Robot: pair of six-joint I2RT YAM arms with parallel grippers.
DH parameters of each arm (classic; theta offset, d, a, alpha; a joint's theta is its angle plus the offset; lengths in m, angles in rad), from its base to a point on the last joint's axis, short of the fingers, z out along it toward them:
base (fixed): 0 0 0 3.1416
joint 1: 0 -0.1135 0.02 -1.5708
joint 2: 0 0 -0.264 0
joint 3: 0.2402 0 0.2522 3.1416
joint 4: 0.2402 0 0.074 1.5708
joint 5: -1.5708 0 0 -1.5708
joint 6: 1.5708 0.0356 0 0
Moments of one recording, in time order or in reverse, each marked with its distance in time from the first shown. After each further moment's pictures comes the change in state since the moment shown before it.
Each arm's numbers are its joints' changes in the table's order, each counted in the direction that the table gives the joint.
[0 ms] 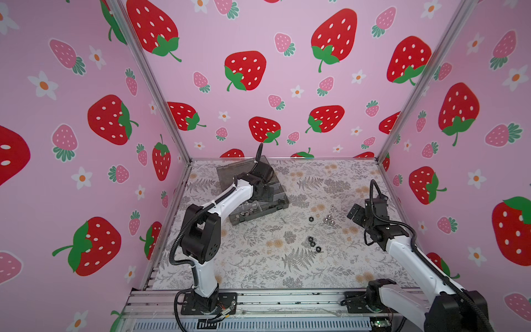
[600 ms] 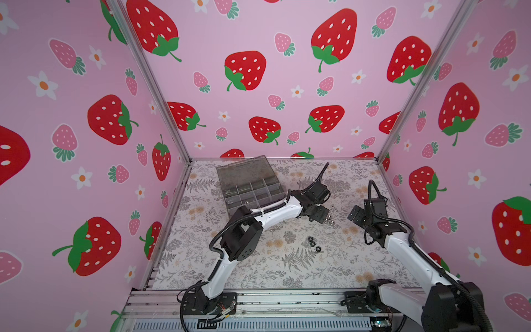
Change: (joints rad) left arm 0.409 -0.356 0.330 -0.167 -0.163 0.085; right arm 0.031 -0.053 0.013 0.032 -0.002 0.007
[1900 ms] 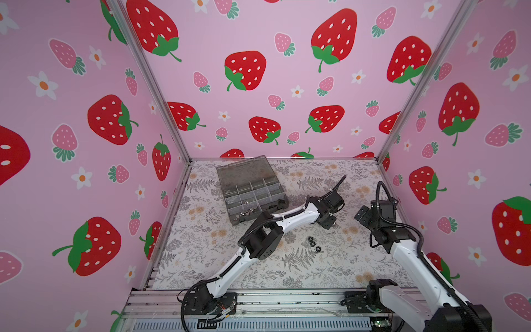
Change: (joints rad) left arm 0.068 -0.317 0.359 0.172 0.035 0.080; right arm 0.028 0.128 -0.003 0.078 -0.069 0.030
